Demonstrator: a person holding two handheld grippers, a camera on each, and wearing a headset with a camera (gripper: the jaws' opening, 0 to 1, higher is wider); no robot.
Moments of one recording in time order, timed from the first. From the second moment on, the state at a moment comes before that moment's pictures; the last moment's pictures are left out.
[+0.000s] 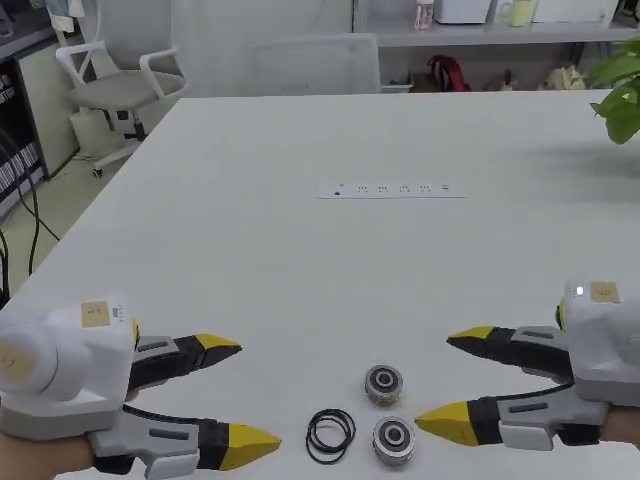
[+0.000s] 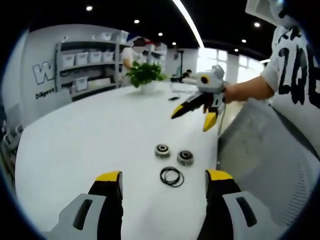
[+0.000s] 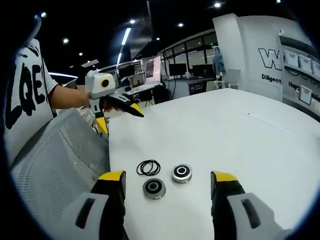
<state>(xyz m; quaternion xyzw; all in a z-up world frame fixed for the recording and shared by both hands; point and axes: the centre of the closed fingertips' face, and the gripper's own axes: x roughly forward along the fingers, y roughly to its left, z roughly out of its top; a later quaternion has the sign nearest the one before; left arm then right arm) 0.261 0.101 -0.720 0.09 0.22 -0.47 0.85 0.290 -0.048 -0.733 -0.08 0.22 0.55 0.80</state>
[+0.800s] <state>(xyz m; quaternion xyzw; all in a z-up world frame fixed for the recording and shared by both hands) 0.254 0.102 -0.718 0.09 0.21 -0.46 0.86 0.271 -0.097 -0.747 -0.13 0.24 0.52 0.81</state>
